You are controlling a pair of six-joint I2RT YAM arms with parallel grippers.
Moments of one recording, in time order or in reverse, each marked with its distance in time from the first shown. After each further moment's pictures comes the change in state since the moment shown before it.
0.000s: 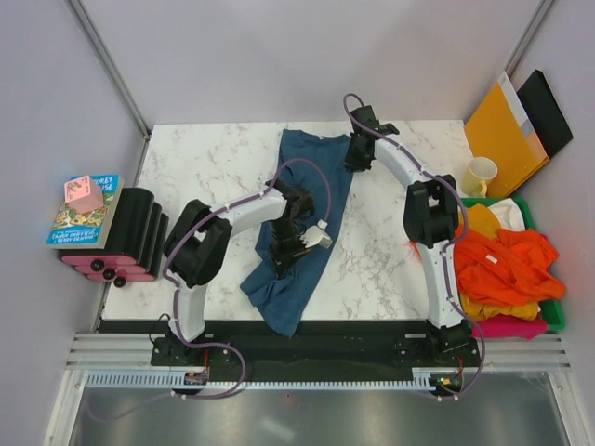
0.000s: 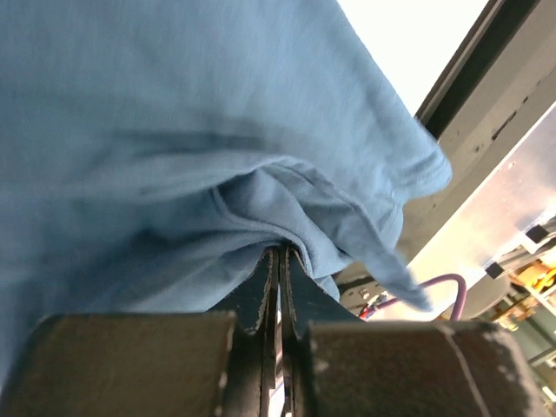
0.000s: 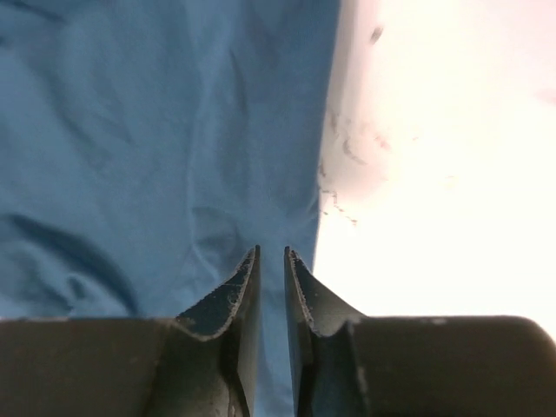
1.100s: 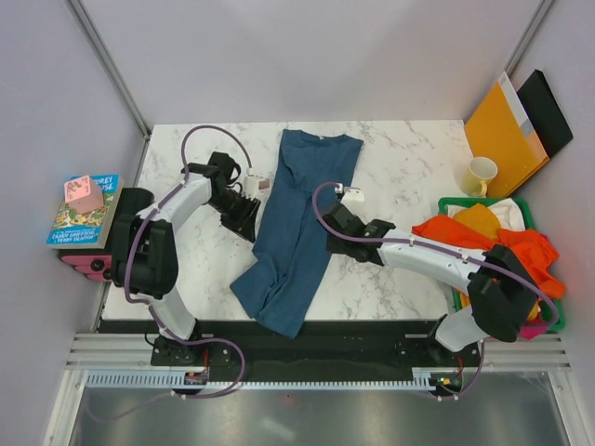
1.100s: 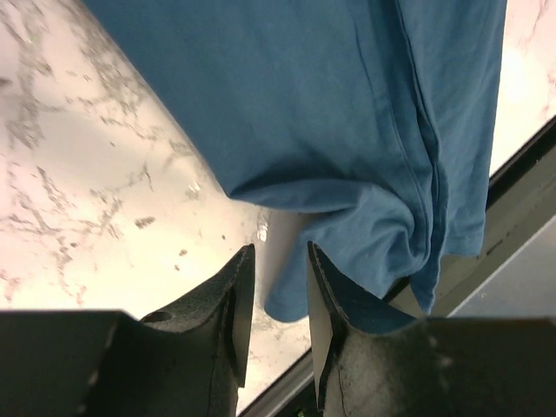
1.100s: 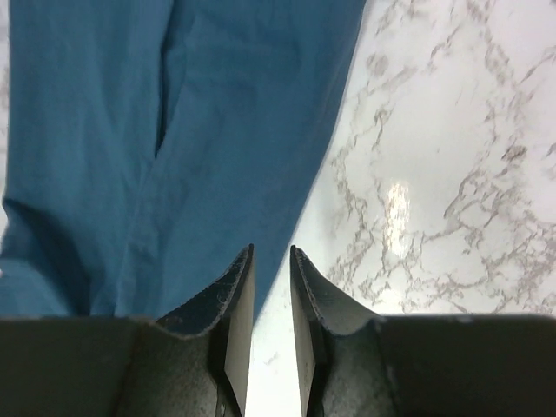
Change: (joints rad) left arm 0.483 -0.281 -0.178 0.256 0.084 -0.152; right arm 0.550 -0.918 -1.172 0.341 0.342 0.229
